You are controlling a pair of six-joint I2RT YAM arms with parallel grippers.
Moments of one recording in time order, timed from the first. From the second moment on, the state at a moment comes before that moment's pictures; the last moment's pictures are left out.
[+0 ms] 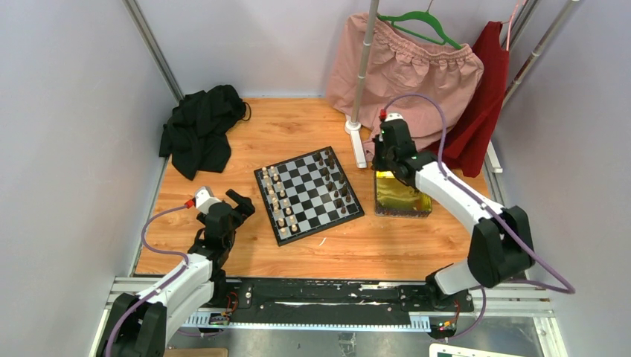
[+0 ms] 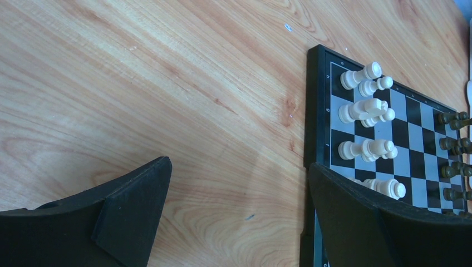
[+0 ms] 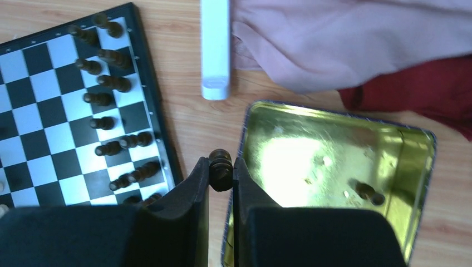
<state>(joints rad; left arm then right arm) -0.26 0.80 0.05 0.28 -0.40 -0.78 0.42 1.41 1.05 -0.35 0.18 0.26</state>
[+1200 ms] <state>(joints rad) -0.26 0.80 0.05 0.28 -0.40 -0.78 0.65 1.89 1.45 -0.41 0.14 0.07</state>
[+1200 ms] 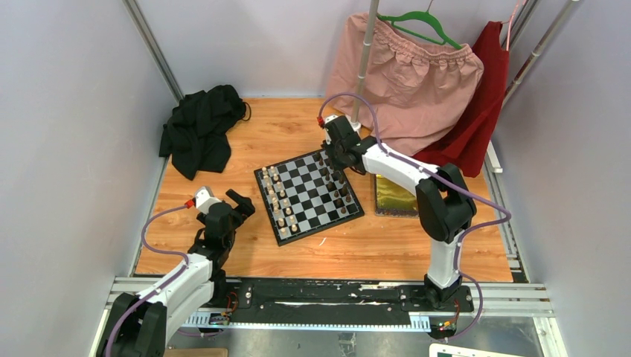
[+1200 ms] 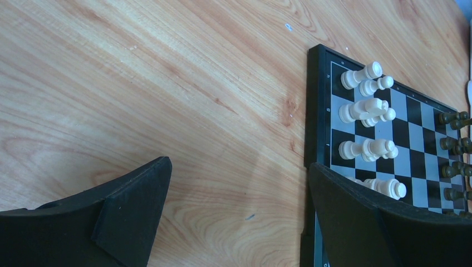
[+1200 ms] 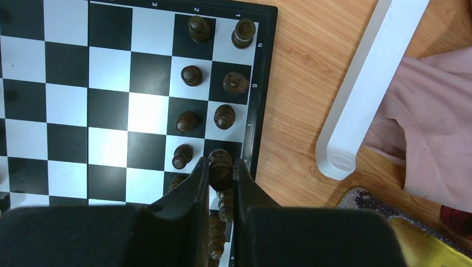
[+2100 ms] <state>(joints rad) -0.26 0.80 0.05 0.28 -0.40 -0.78 0.66 1.92 1.41 -0.37 0.16 0.05</state>
